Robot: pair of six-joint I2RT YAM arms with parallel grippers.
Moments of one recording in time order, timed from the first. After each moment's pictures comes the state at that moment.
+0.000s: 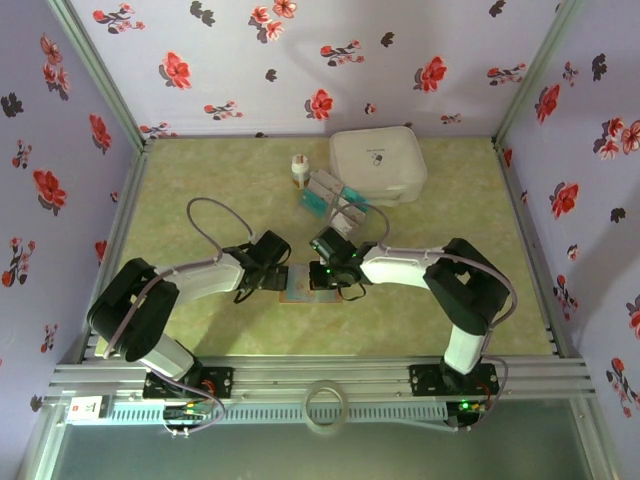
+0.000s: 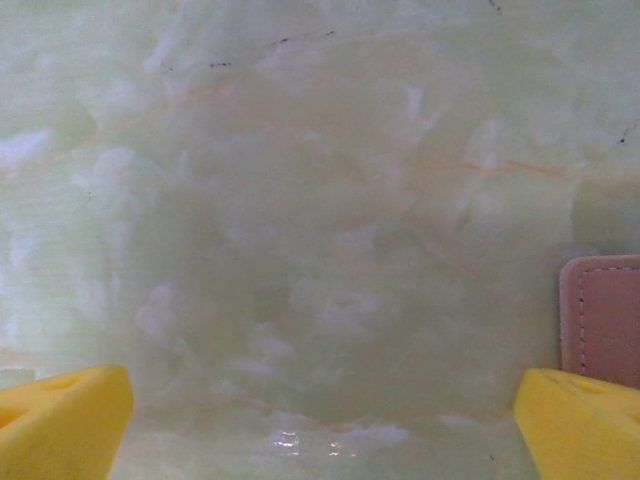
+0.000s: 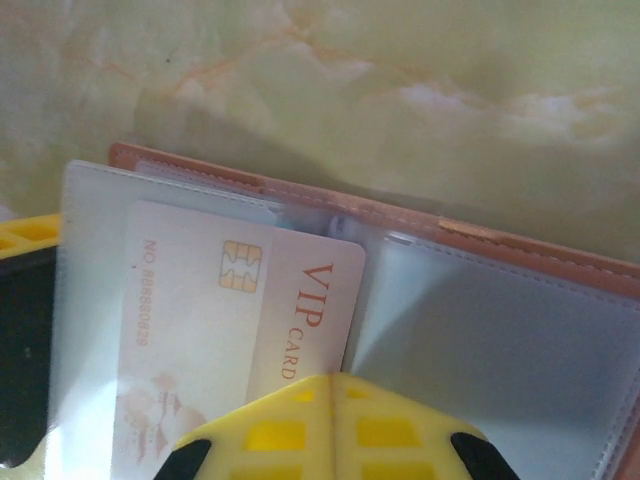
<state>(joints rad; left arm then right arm) -0.73 1.55 0.76 -0.45 -0.34 -0.53 0.89 1.78 0.98 -0.26 -0.15 0.74</state>
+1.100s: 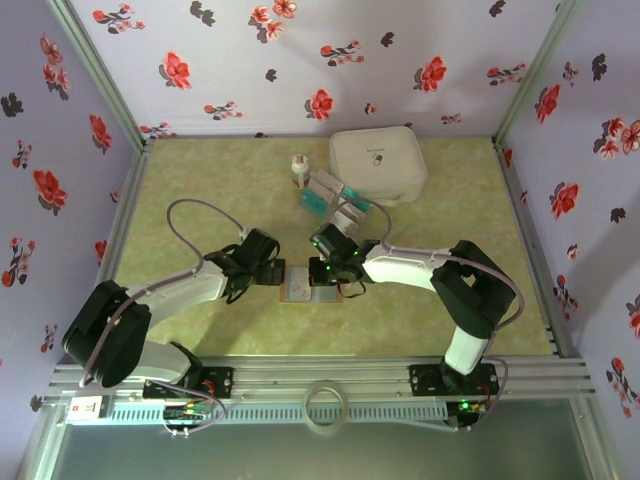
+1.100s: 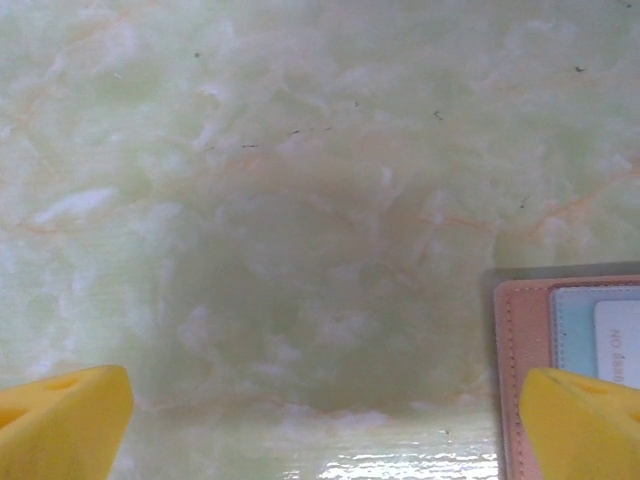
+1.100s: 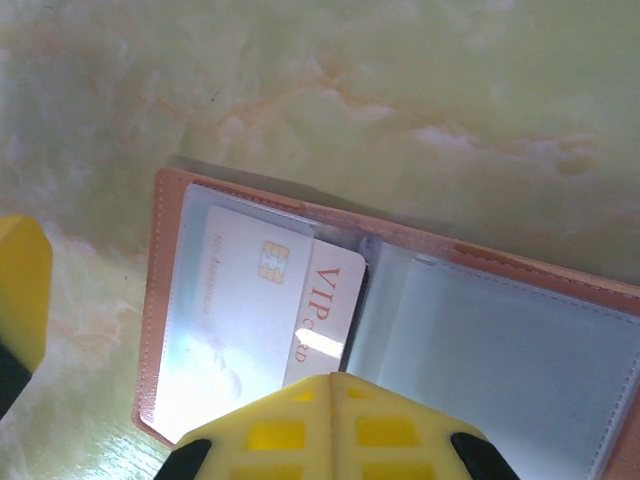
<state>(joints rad) -0.70 1.38 0.70 -0.40 -0.32 -0.51 0.88 1.74 0.99 -0.27 -0.13 0.74</state>
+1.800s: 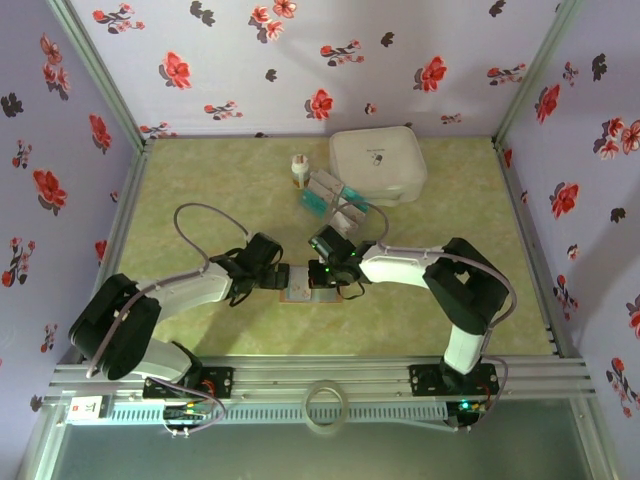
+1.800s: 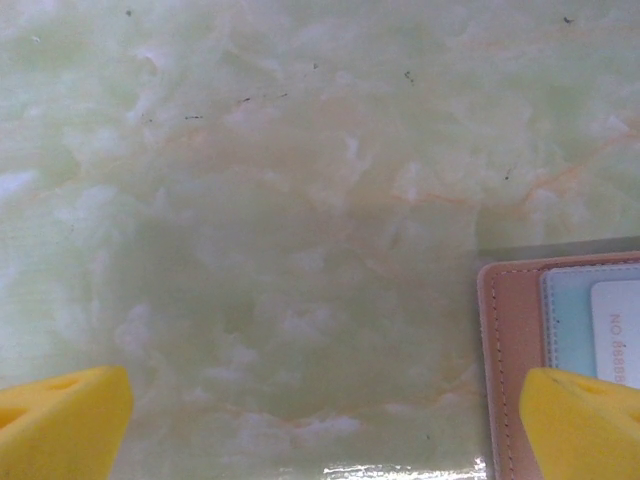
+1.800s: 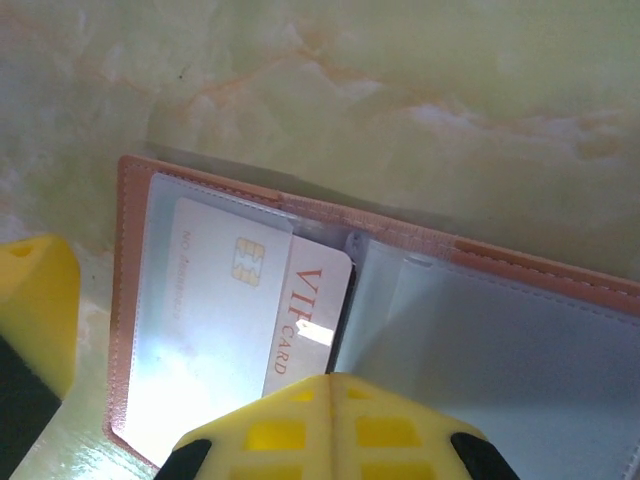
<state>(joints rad) -0.72 1.43 0.67 -0.32 -0.28 -0.50 0.88 1.78 0.99 -0.25 -0.15 0.74</state>
